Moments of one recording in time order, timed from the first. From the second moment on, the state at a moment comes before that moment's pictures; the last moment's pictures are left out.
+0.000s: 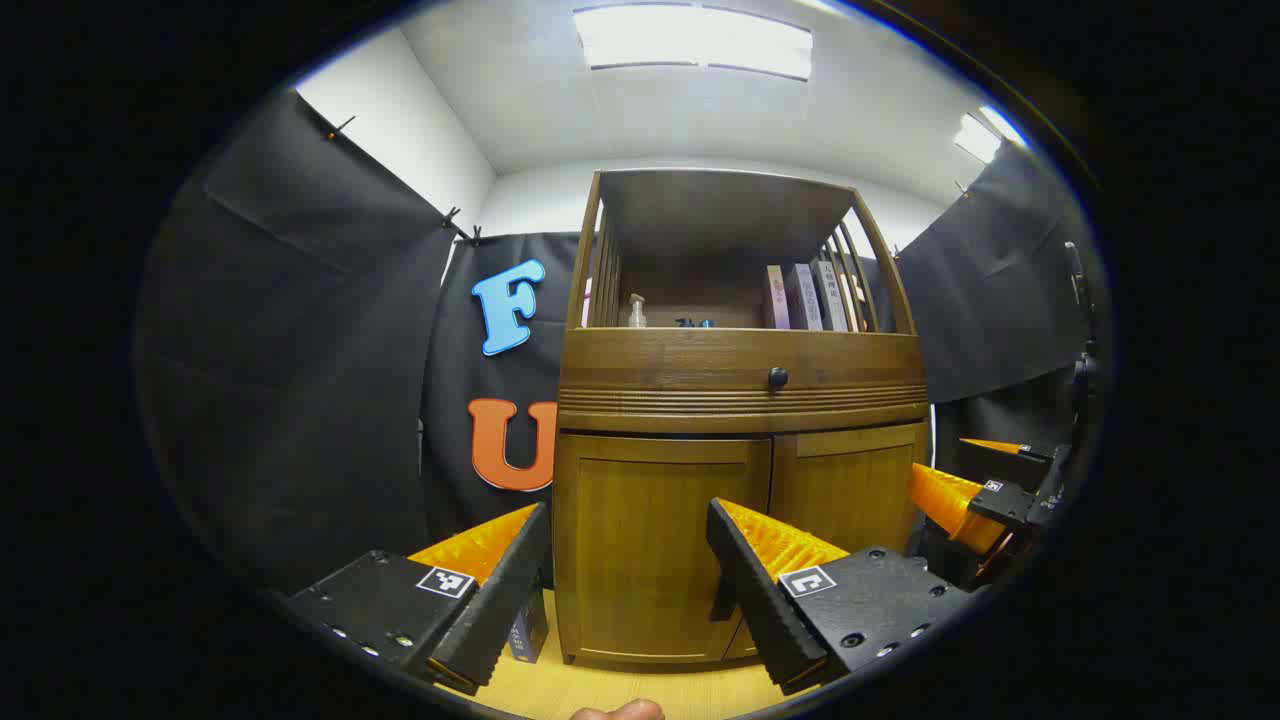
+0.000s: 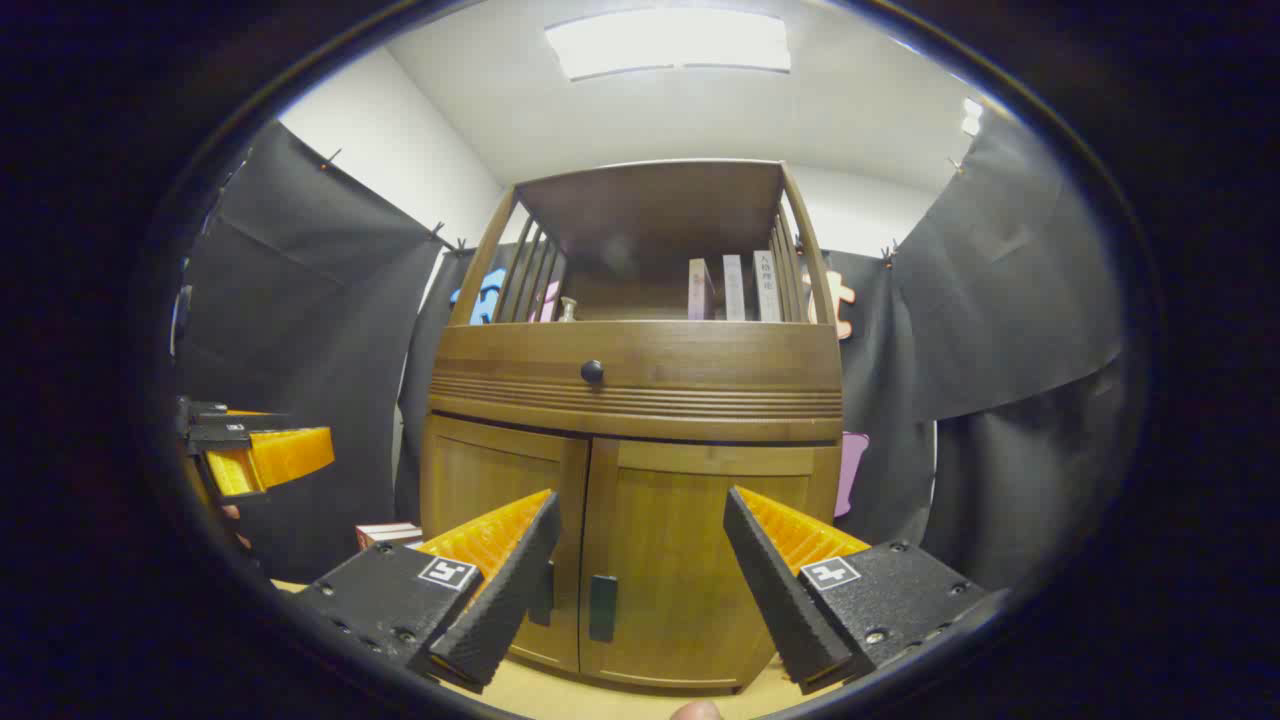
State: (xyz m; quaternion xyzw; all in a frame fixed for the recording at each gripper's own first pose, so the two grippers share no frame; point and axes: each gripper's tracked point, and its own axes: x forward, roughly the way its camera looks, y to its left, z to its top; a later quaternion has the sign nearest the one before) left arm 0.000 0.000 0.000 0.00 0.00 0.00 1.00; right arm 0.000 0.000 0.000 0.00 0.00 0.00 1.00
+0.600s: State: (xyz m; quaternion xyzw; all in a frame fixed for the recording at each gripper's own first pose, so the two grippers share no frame) left arm 0.023 -0.005 -0.008 -0.01 0.01 -0.03 1.00; right arm 0.005 -0.009 -0.019 0.00 0.04 -0.02 1.00
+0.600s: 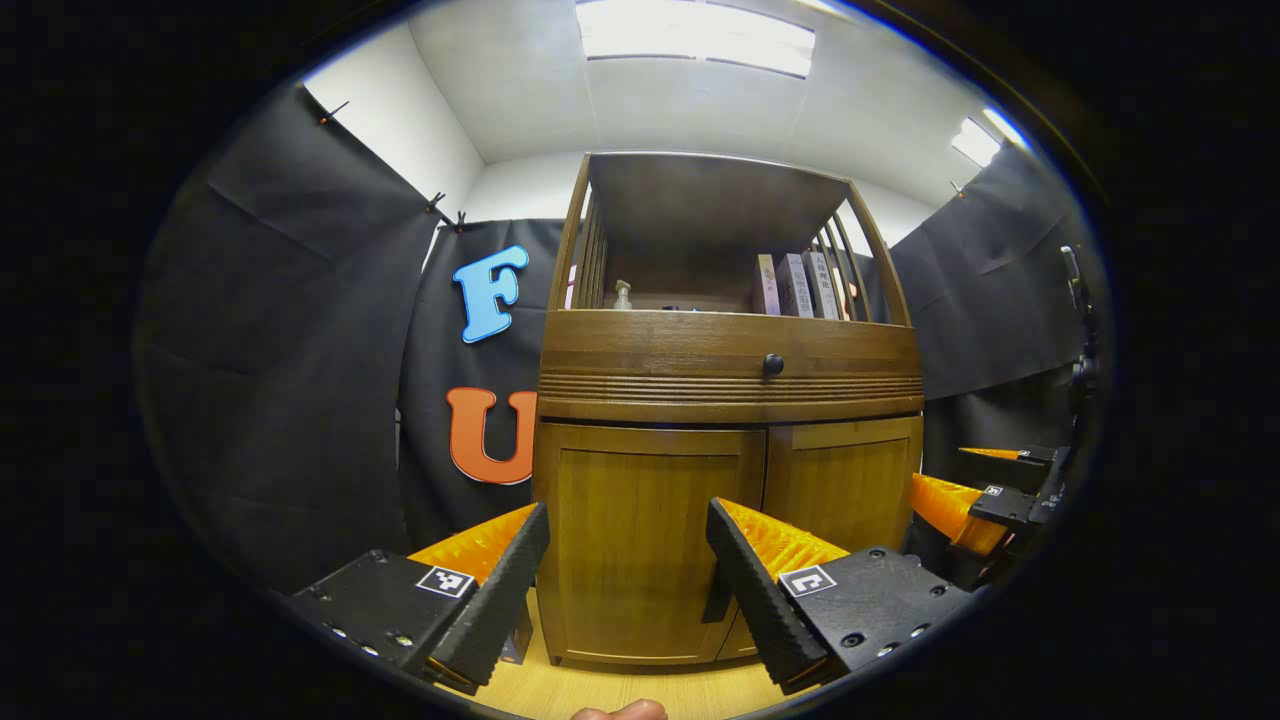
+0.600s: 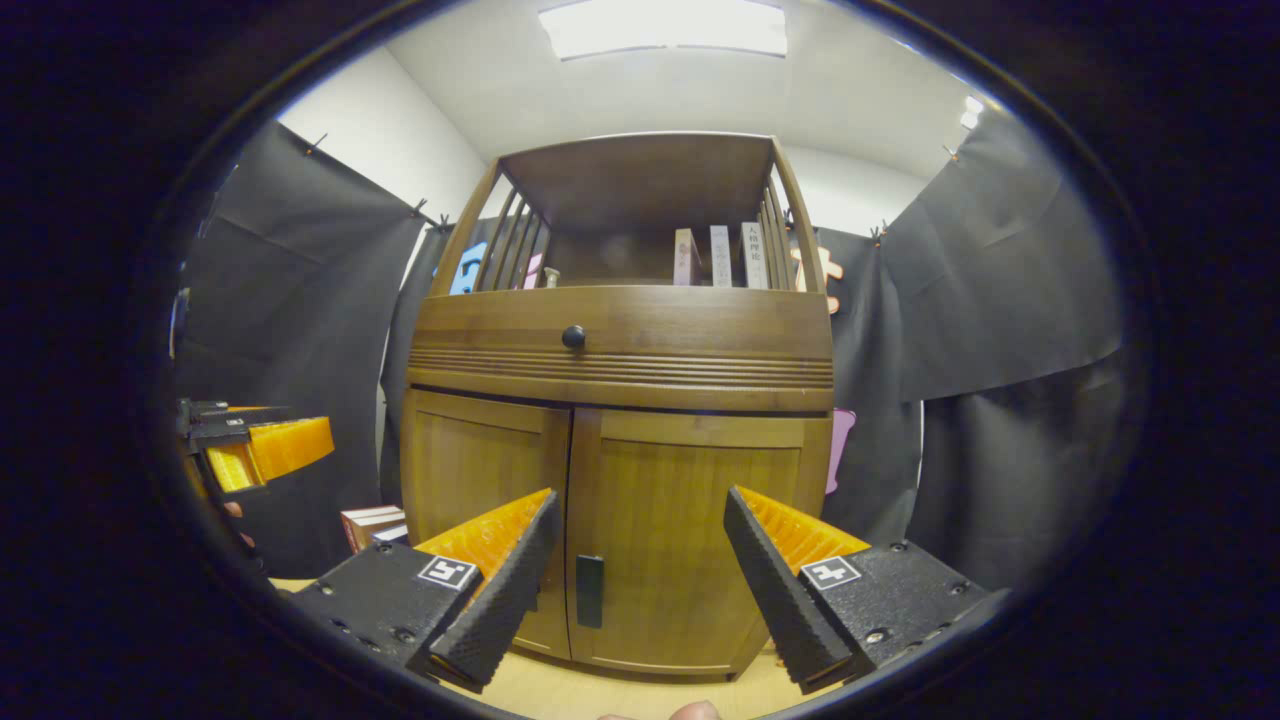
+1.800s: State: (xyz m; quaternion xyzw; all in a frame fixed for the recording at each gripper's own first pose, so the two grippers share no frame) left arm 0.013 0.055 -0.029 0.04 0.03 0.02 1.00; right arm 0.142 0.033 -0.193 0.03 0.21 -0.01 0.98
